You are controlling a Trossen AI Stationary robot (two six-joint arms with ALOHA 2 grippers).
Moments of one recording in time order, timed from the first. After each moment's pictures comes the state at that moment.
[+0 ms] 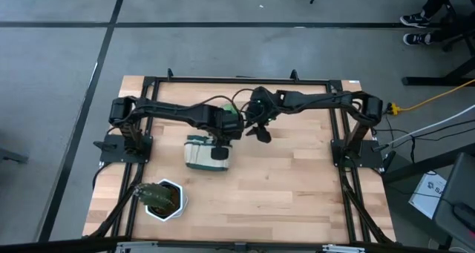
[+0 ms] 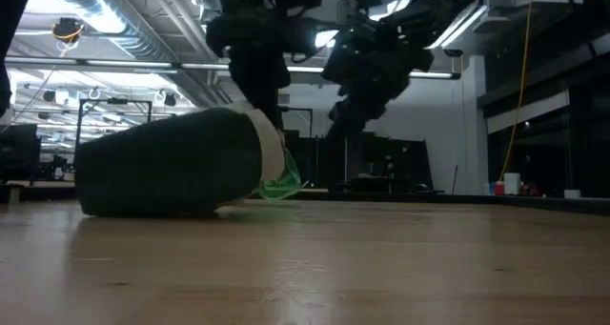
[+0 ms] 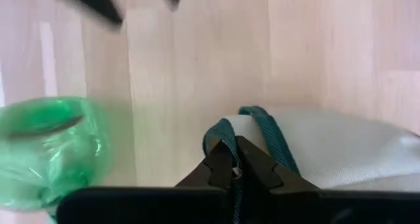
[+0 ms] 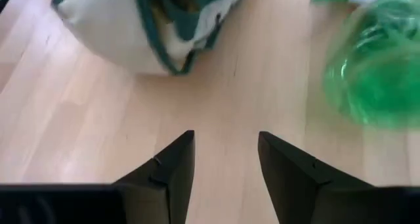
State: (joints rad) left arm 0.06 1.78 1.42 -0.87 -0.05 0.09; right arm -0.29 1.77 1.17 -0.35 -0.47 -0.30
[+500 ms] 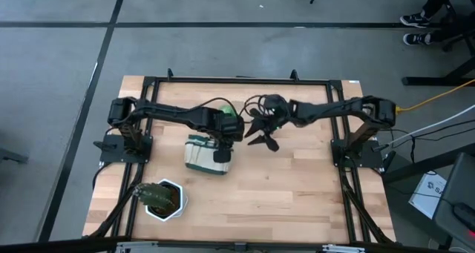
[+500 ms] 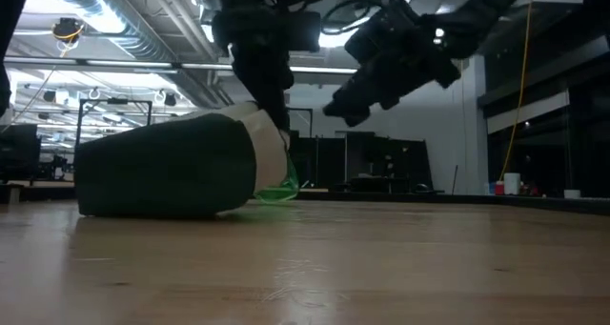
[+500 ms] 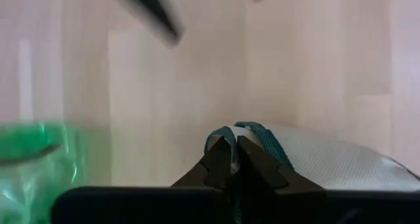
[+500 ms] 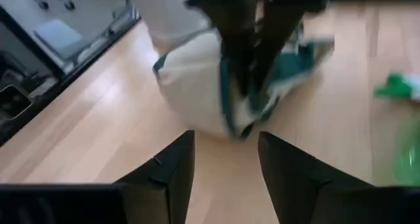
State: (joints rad) left arm 0.03 1.77 1.39 -0.78 -0.01 0.04; right arm -0.25 1.64 0.86 0.19 -0.65 -0.22
